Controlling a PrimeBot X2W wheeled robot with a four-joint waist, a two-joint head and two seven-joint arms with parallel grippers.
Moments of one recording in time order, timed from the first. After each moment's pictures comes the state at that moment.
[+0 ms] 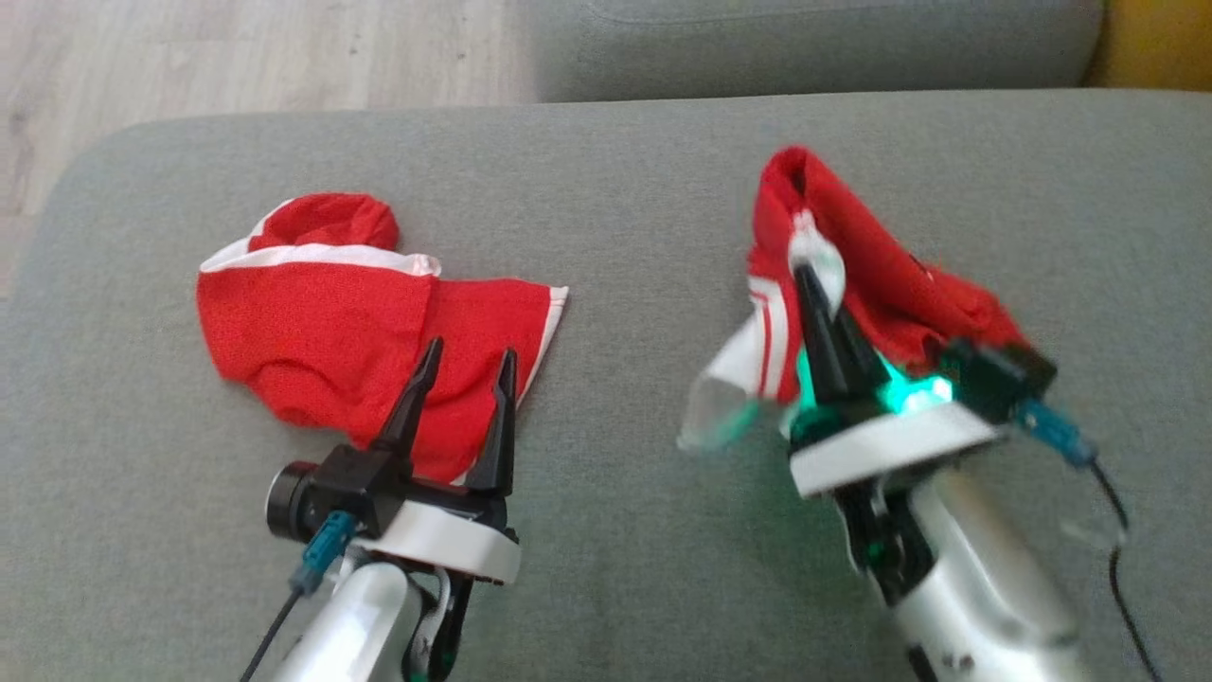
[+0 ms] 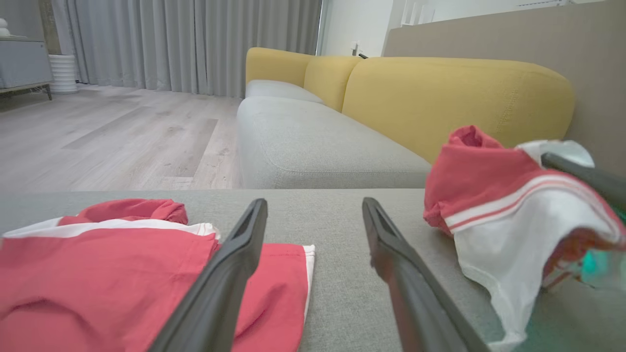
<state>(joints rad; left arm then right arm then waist) -0.26 0.14 -0.51 0.30 -0.42 0.07 -0.25 -0.30 -0.05 0.36 0.37 0.57 0.13 -0.25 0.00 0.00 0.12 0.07</state>
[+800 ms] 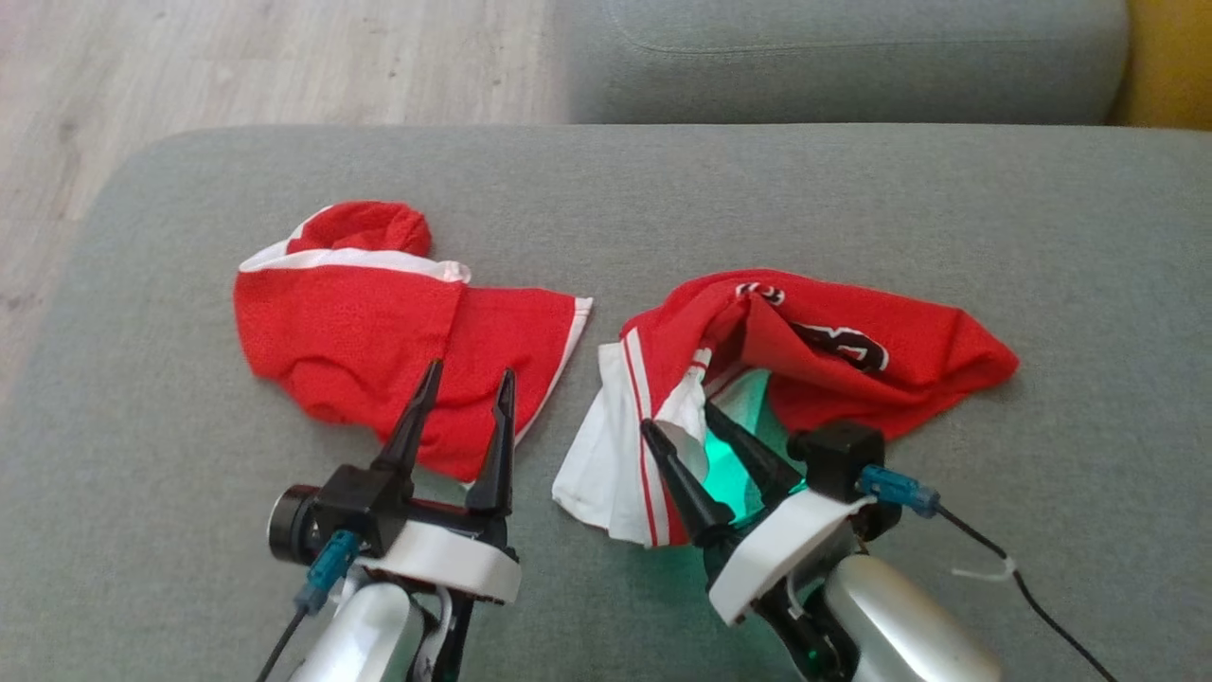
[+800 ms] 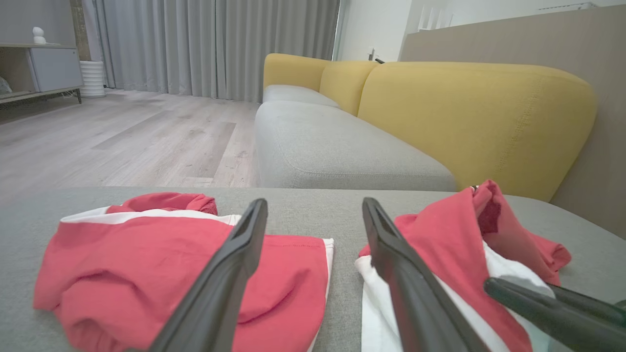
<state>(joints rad) -0.22 0.12 -0.48 0.32 -0.39 0.05 -0.25 -0.30 -0.06 0.65 0.52 0.56 0.13 -0.17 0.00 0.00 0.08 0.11</state>
